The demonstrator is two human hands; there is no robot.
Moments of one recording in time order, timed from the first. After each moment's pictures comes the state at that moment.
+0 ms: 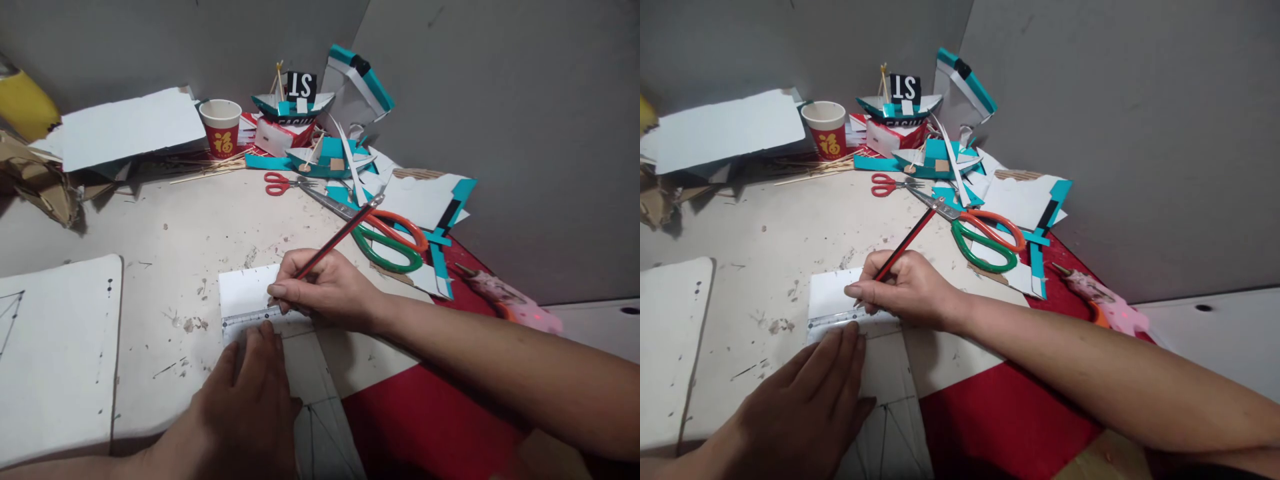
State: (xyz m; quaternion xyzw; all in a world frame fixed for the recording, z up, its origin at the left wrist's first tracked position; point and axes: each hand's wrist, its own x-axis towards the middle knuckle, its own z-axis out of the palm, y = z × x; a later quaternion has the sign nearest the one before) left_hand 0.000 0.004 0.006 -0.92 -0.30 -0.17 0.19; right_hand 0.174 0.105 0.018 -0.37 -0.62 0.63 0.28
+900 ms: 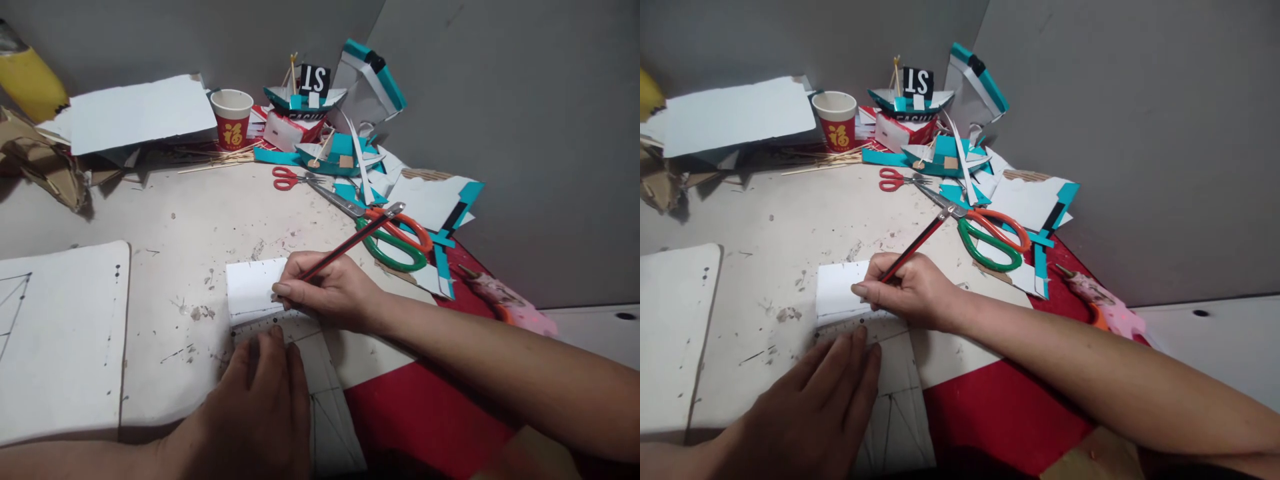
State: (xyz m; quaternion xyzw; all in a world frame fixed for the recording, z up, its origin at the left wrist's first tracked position) left_hand -0.002 -0.003 0.015 -0.94 -0.27 -0.14 0.16; right_hand 0.173 0.099 0.017 -0.38 -0.71 0.53 0.25
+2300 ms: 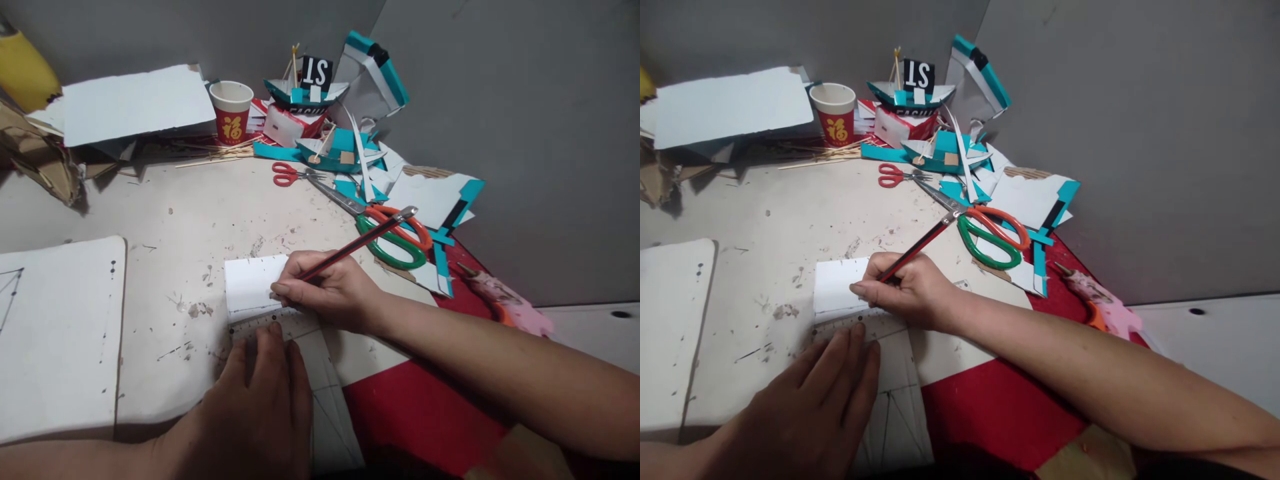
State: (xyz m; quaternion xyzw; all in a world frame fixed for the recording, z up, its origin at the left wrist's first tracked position) left_hand -0.003 -0.008 0.015 -0.94 -0.28 -0.12 0.16; right_hand 0.174 0.097 0.015 -0.38 -0.71 0.52 0.27
